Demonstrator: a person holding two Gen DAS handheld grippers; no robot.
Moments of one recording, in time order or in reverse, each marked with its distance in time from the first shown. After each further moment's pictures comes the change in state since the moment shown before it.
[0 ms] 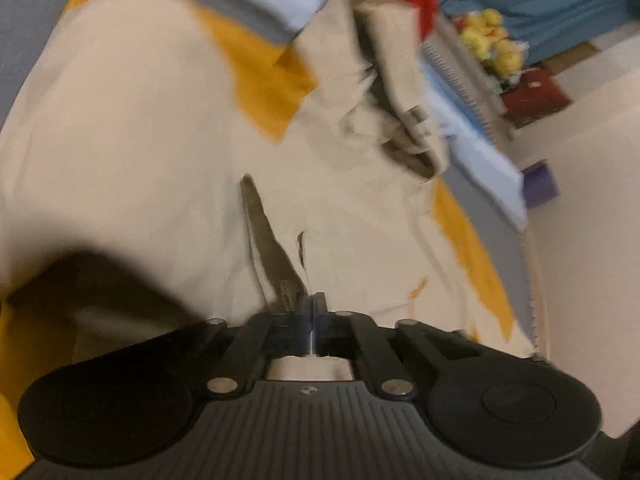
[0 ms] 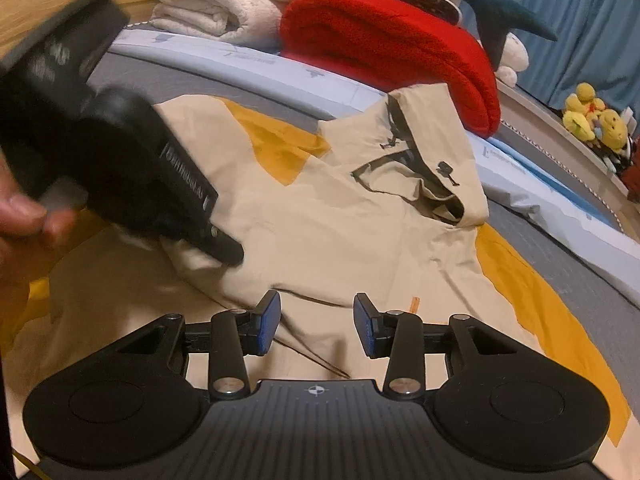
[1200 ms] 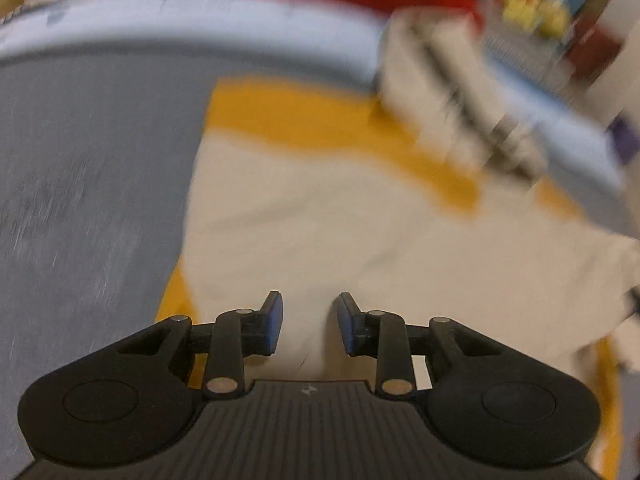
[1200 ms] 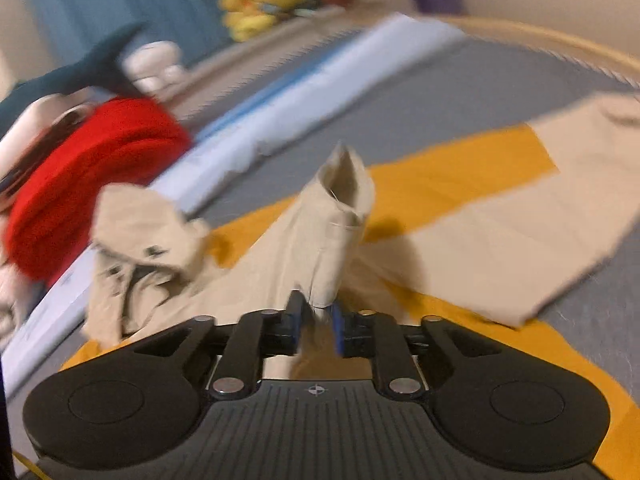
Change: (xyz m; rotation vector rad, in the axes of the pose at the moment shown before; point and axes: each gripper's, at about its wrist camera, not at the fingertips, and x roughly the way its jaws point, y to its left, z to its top) left arm -0.015 0.026 0.021 0.198 -0.003 0.443; right arm -0.021 -0.187 -0.071 1.166 -0.066 -0.326
